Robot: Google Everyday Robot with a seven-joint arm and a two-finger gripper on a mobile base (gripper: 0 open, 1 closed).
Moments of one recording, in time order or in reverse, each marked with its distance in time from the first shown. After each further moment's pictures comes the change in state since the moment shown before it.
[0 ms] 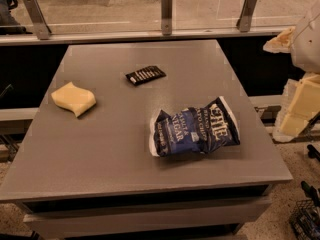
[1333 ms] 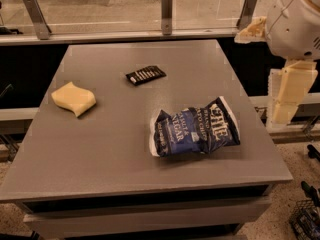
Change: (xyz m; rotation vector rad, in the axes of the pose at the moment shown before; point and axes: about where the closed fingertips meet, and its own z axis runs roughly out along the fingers) arm -0.033 -0.009 -0.001 -0.050 0.001 -0.241
